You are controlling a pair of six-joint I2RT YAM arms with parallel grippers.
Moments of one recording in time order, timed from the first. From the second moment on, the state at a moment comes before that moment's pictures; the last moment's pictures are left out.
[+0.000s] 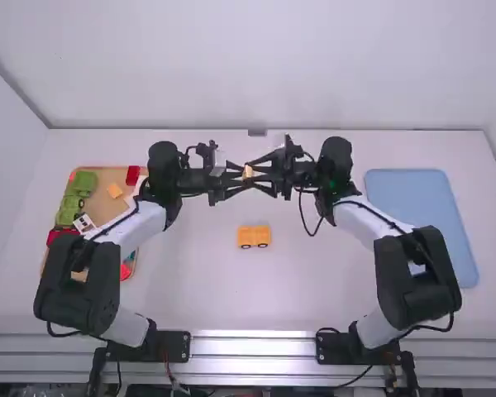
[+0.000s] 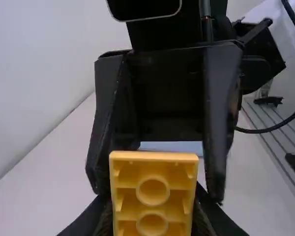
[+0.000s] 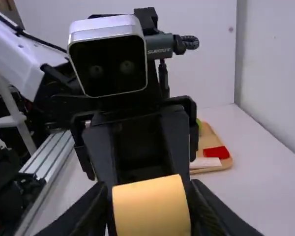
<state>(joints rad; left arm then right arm) -0.17 1.59 0.86 0.61 1.24 0.13 0.30 1.69 0.94 0.75 -1.28 0.12</state>
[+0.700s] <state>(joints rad) -0.17 1.59 0.86 0.47 1.23 0.12 0.29 1.69 0.97 0.67 -1.21 0.09</state>
